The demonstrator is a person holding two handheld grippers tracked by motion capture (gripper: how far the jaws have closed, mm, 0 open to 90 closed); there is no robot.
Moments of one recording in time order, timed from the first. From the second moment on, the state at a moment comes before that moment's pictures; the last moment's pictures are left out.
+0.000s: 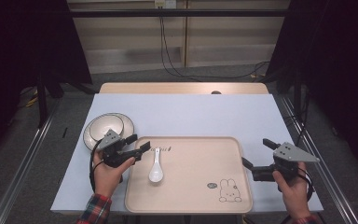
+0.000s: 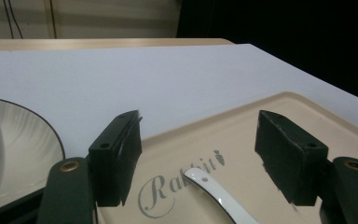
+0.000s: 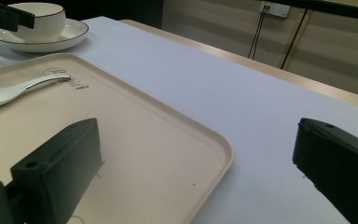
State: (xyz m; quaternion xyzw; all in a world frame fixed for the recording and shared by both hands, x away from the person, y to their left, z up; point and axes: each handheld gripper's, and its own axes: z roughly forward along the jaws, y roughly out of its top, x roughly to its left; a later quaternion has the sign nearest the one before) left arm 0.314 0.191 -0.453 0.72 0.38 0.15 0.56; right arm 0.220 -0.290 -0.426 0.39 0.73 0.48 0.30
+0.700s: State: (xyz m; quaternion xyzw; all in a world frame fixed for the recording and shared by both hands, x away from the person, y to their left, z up) left arm 0.311 0.206 -0.439 0.71 0.38 0.16 0.57; right arm 0.220 -0.291 -0.426 0.39 0.73 0.48 0.30
